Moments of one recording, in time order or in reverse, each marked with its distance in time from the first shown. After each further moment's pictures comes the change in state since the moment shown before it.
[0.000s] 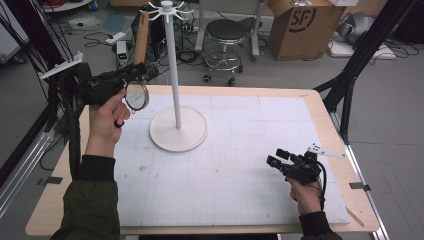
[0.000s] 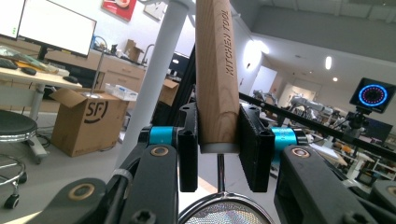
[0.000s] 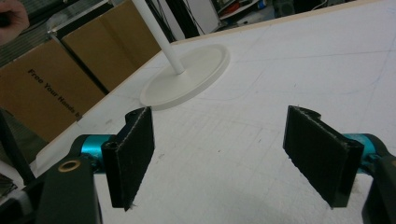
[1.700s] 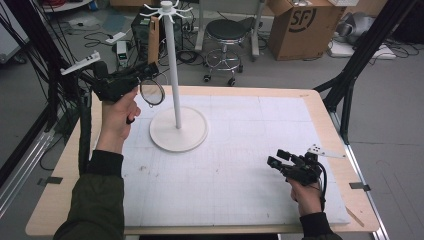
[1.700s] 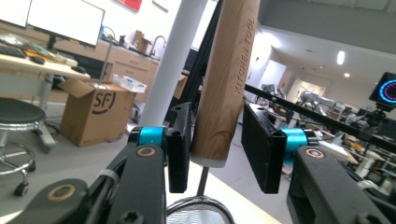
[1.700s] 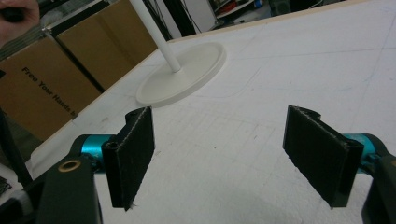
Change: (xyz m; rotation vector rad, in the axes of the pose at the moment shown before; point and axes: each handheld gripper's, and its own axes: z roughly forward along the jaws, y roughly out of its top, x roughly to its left) left arm 0.014 -0.012 0.025 0.019 0.037 -0.007; right arm 0.000 -0.002 -0.002 0.005 -0.014 -0.006
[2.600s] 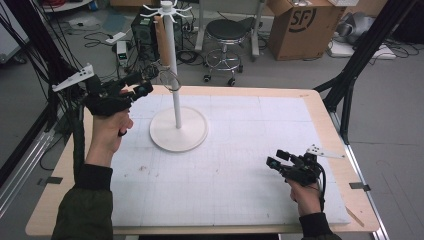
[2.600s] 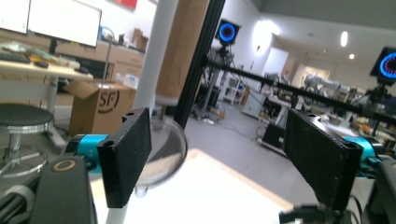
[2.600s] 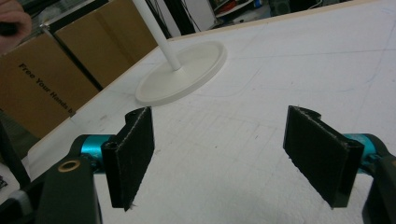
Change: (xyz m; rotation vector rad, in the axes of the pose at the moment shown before) left arm -0.013 -0.020 -0.032 0.047 0.002 0.078; right arm 0.003 0.000 0.001 0.005 -0.006 -0.014
